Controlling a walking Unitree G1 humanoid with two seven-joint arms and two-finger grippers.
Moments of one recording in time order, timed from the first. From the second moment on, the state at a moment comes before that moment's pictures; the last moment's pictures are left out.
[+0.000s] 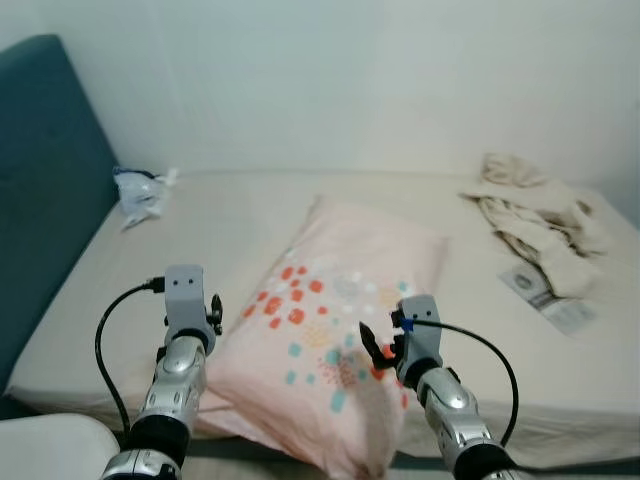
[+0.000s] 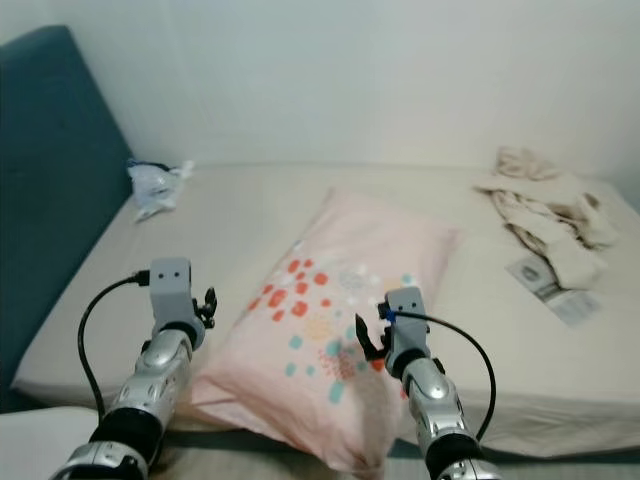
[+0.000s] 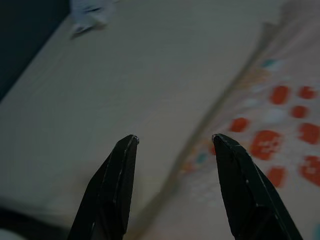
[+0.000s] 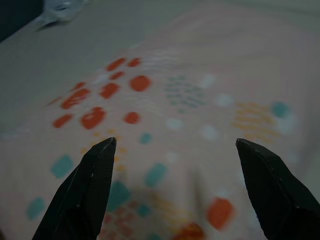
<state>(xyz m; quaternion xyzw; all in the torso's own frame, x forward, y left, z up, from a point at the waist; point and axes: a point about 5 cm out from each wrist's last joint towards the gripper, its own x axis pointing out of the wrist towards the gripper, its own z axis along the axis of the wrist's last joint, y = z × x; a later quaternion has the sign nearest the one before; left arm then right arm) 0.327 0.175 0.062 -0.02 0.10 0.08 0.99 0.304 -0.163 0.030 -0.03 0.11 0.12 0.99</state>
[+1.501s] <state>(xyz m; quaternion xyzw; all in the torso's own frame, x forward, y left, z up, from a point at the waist) 0.330 0.167 0.066 -0.02 0.09 0.05 0.99 0.304 -0.176 0.030 0.02 0.11 0.08 0.99</state>
